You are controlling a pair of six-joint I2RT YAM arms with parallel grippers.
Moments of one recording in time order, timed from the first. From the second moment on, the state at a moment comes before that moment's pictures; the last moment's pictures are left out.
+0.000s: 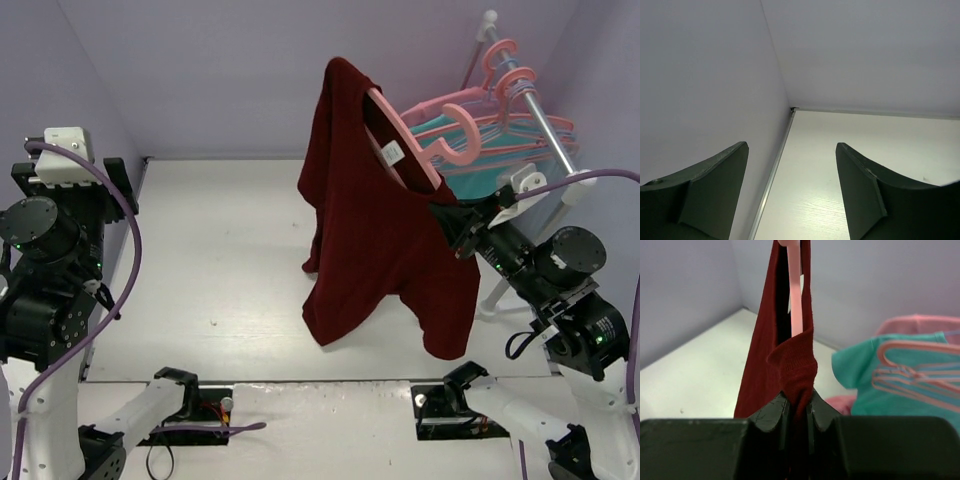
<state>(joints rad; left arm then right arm) -0.22 0.94 1.72 -0.75 -0.43 0.18 0.51 0.79 1.41 -0.54 -0.12 -0.02</state>
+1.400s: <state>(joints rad) -0.32 0.94 1.47 -0.77 -0.46 0.11 0.51 0.84 1.15 -1.06 0.22 0.37</state>
